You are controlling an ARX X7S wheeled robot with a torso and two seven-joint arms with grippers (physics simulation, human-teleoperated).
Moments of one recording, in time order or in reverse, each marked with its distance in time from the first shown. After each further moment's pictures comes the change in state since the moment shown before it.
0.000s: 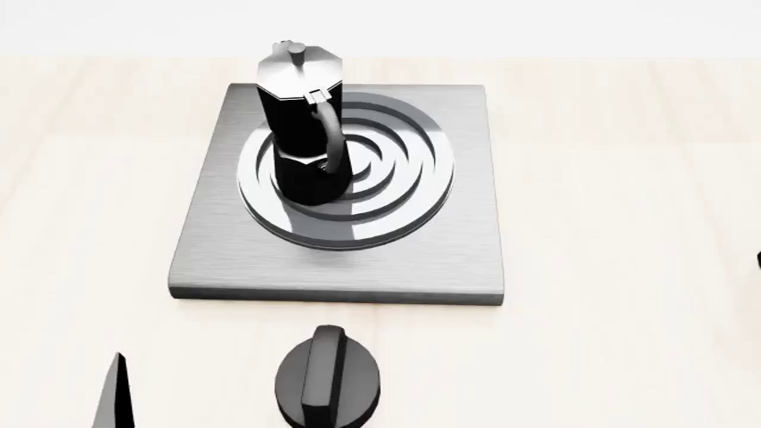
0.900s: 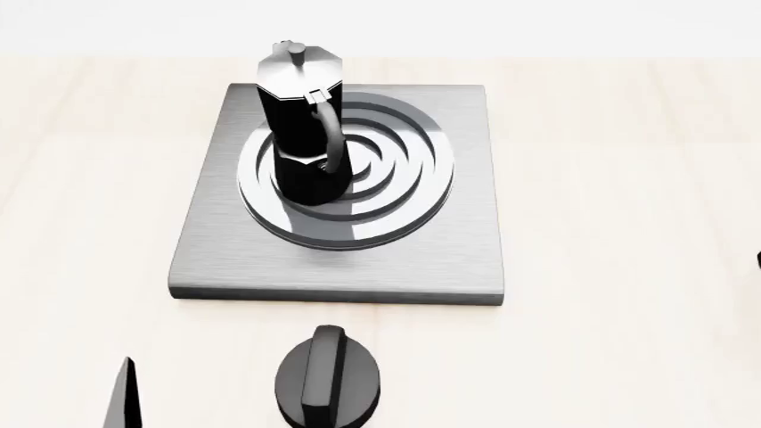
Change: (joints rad) left arm -0.008 0.002 0.018 -0.031 0.007 0.012 0.001; right arm -0.131 -0.232 0.045 0.442 0.047 -0.094 -0.133
